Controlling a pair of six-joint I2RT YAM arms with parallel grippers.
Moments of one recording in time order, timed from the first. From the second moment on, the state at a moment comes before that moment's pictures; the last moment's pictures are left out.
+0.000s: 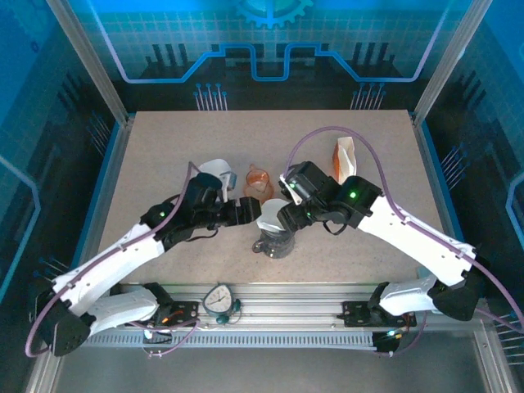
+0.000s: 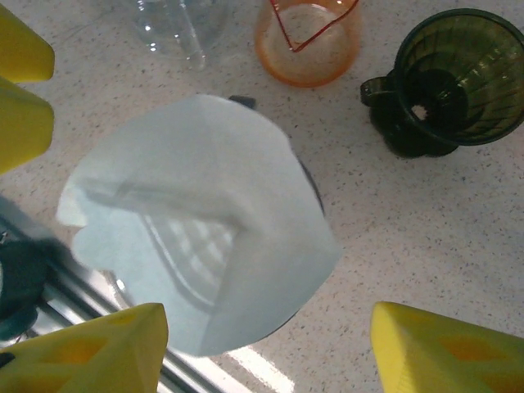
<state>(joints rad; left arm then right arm) -0.67 1.09 0.94 -0.52 0.19 -0.81 0.90 1.32 1.39 -1.10 0.14 0.28</state>
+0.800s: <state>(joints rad) -0.71 1.24 1.05 -0.66 0.28 -0.69 0.80 1.27 1.27 -1.02 0.17 0.31</state>
